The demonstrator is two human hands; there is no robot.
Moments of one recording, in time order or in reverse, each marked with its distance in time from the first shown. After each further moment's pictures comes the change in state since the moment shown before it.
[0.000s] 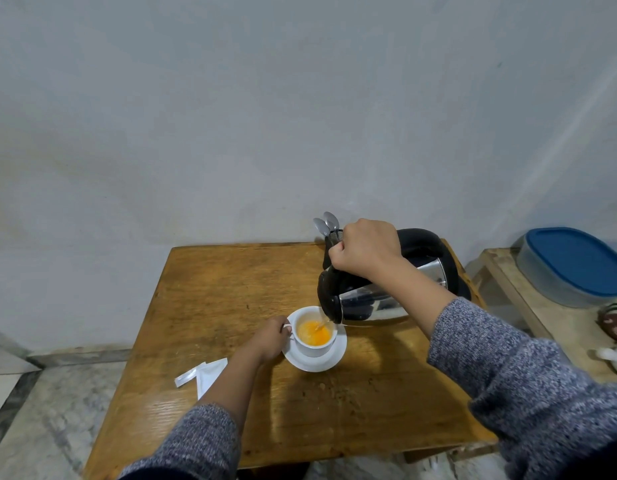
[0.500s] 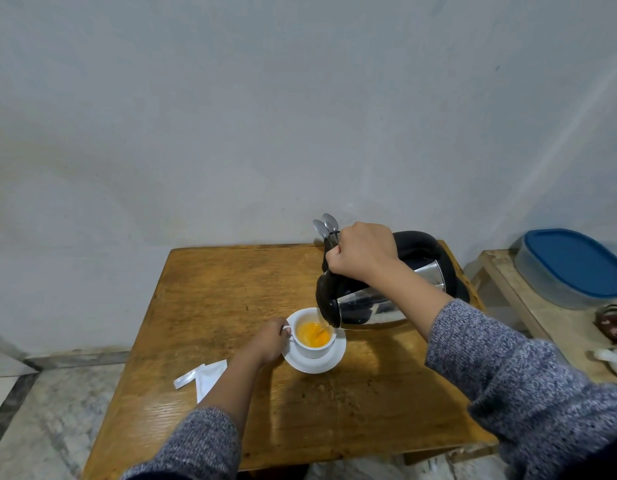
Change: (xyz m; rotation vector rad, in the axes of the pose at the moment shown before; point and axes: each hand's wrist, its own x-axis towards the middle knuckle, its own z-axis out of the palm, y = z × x) left_hand 0.000 0.003 0.002 -0.014 0.012 -0.010; right_hand -0.002 -0.003 0.001 -0.014 -0.026 -0.003
